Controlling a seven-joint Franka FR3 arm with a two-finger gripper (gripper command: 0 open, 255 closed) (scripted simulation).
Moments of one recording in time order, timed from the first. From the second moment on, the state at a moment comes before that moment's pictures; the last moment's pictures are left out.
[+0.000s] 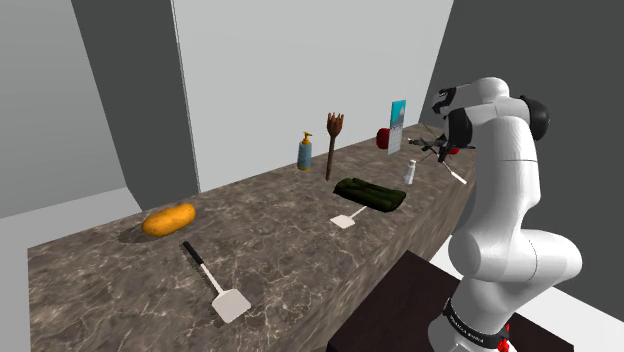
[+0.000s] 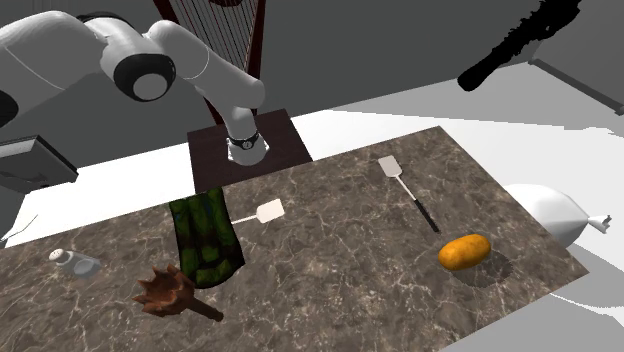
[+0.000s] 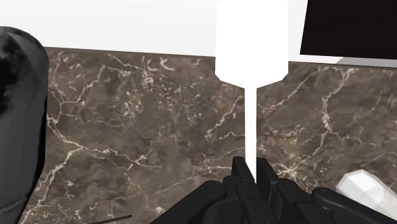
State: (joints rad) arm -0.76 0.63 -0.52 -1.26 0.37 1.84 -1.25
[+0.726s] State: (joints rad) arm -0.75 0.65 -0.51 -1.37 0.39 1.97 -1.27
